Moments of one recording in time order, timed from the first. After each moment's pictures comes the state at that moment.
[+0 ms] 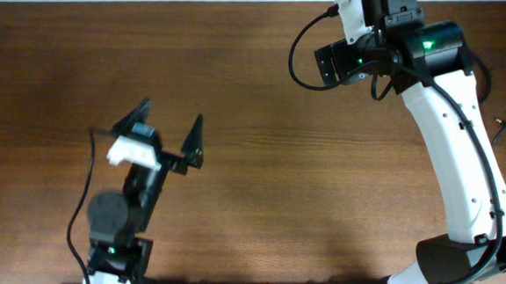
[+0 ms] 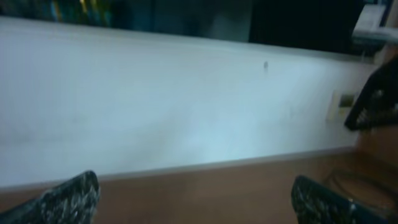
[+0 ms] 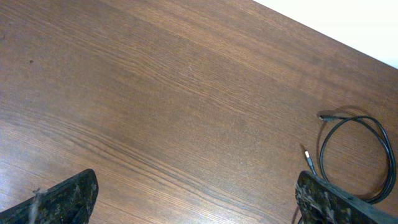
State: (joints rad) left arm -0.21 0.74 0.31 0.61 0.12 -0.09; right arm 0.28 1.74 1.97 -1.19 0.05 -0.15
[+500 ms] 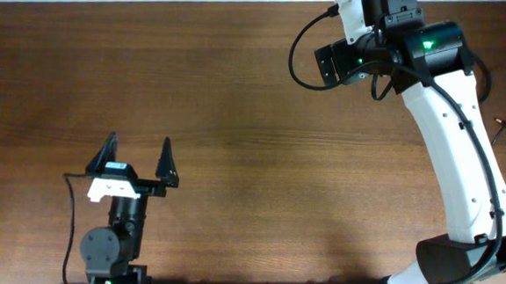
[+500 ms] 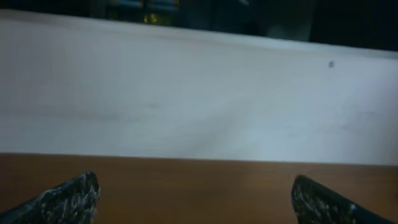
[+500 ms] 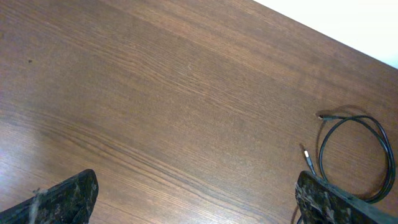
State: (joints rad) left arm -0.04 0.38 0.07 0.51 0.05 -0.09; right arm 0.28 1.74 1.97 -1.19 0.05 -0.15
